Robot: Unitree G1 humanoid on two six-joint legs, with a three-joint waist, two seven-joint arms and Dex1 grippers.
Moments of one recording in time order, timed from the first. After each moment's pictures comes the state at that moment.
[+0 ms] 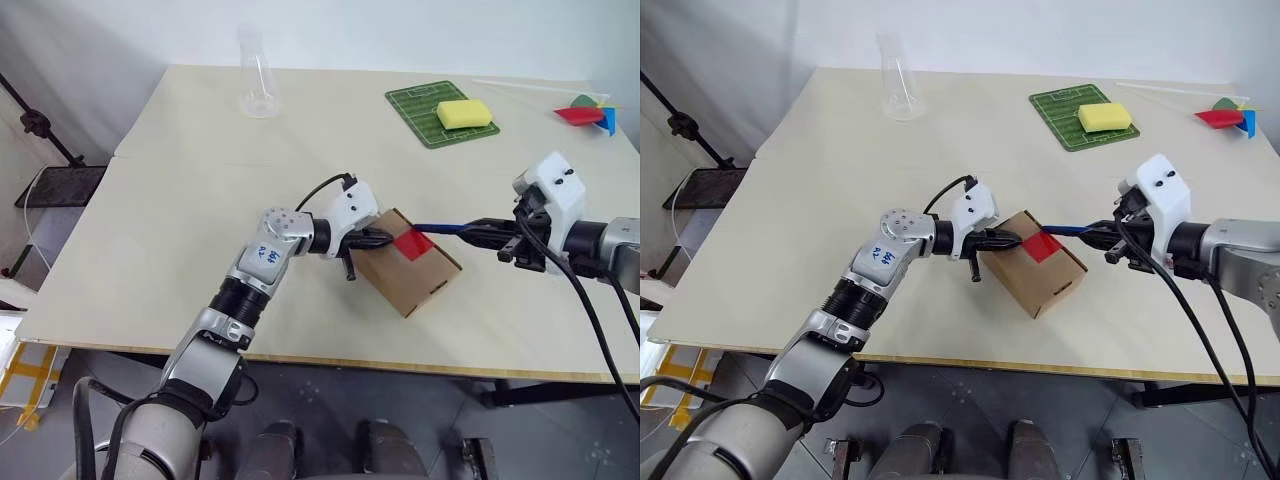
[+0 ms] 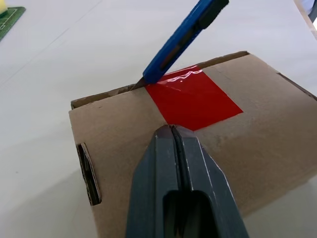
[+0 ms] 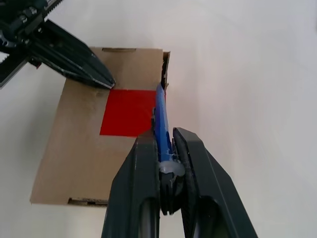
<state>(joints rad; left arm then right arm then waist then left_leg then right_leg) -0.94 0.14 -0.27 0.48 -0.02 0.28 -0.89 -0.53 -1.10 -0.17 -0.36 0.89 1.15 0.58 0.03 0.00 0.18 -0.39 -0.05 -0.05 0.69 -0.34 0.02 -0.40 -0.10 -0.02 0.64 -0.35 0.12</state>
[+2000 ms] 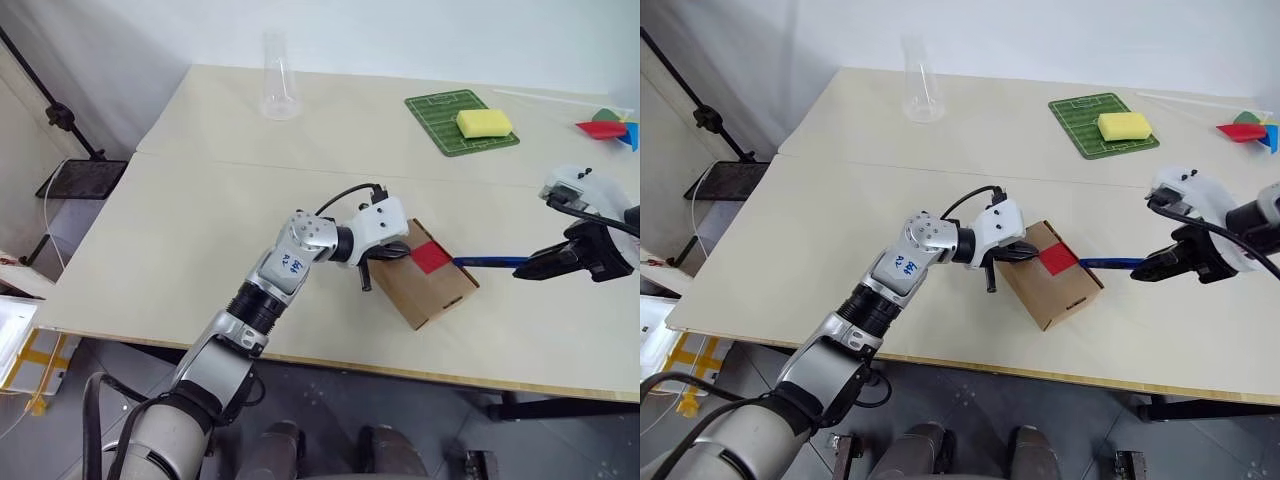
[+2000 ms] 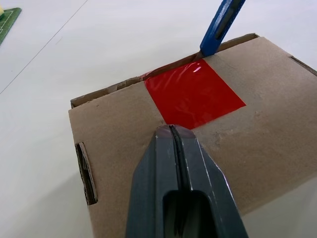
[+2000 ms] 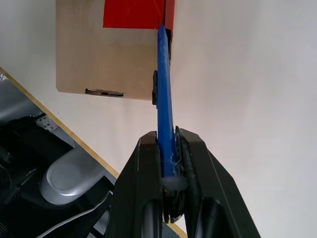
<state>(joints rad) -0.93 0.08 -0.36 0.44 0.08 0.30 -0.86 -1.01 -1.44 0.42 -0.15 0.61 1.51 1.21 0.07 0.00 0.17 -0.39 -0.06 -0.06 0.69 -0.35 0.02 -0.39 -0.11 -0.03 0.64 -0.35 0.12</state>
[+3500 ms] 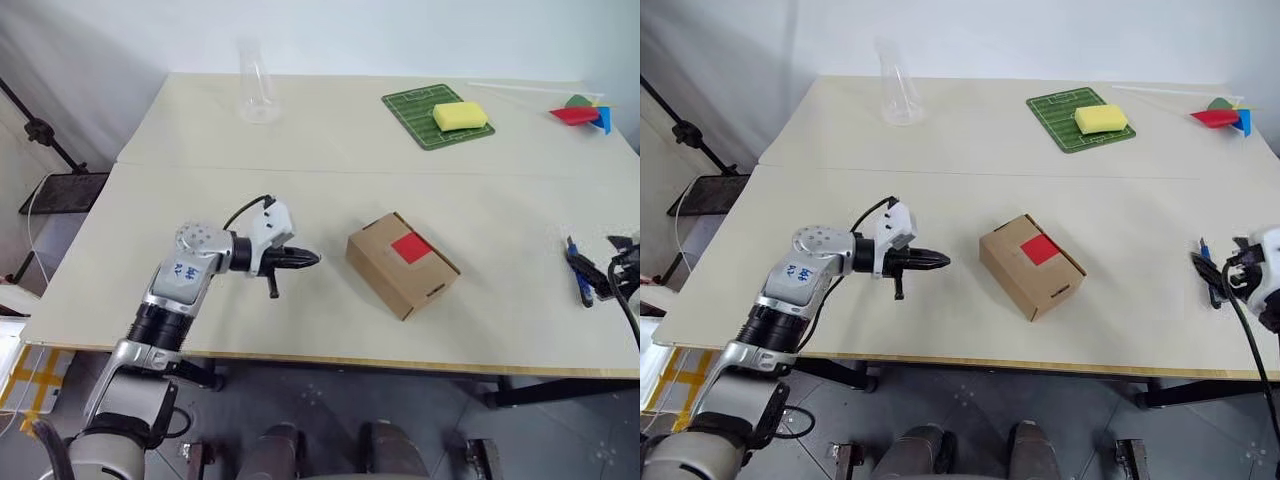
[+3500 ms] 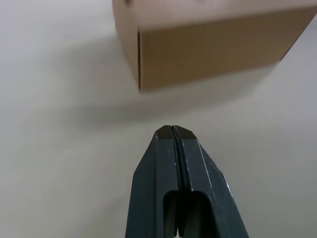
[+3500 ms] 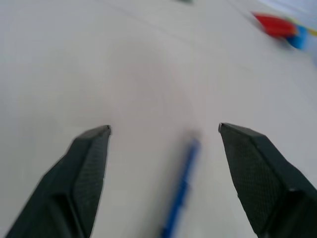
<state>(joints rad) -0.68 0.48 -0.18 0.21 -0.13 0.45 -1.05 -0.13 -0.88 -0.53 0.10 0.40 0.34 0.87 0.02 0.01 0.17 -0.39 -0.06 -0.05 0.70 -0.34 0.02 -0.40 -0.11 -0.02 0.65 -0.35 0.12</state>
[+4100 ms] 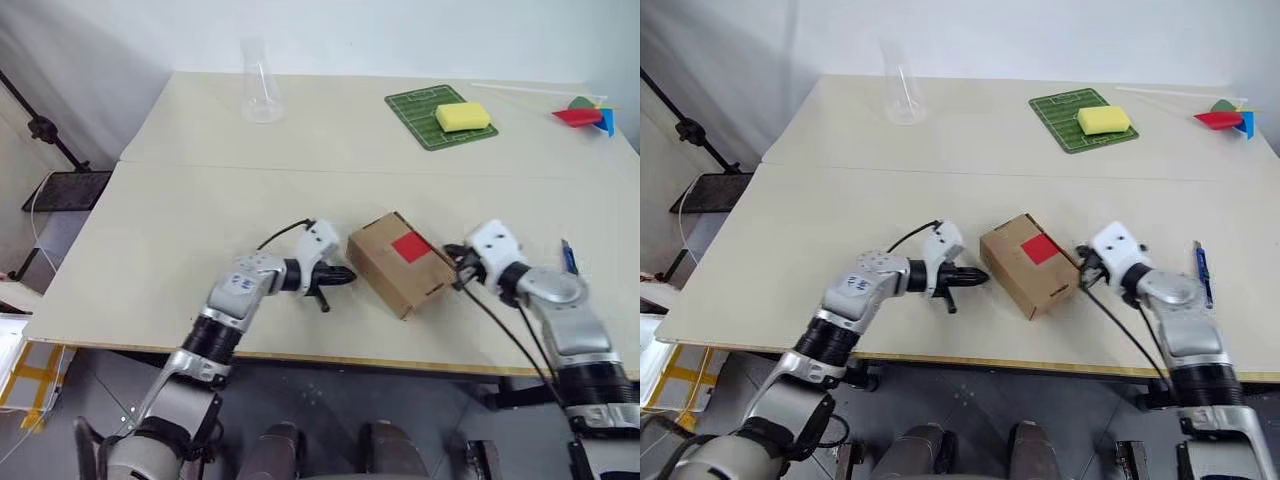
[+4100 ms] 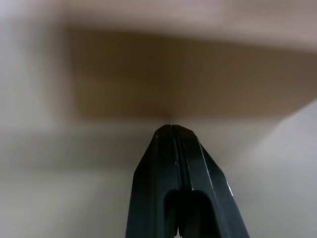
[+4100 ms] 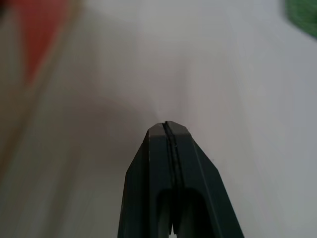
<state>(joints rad) -0.72 0.20 -0.28 0.24 -0.11 0.65 -0.82 -0.42 -0.63 0.02 0.19 0.08 0.20 0.76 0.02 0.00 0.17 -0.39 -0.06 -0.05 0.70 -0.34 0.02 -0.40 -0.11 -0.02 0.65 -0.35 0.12</state>
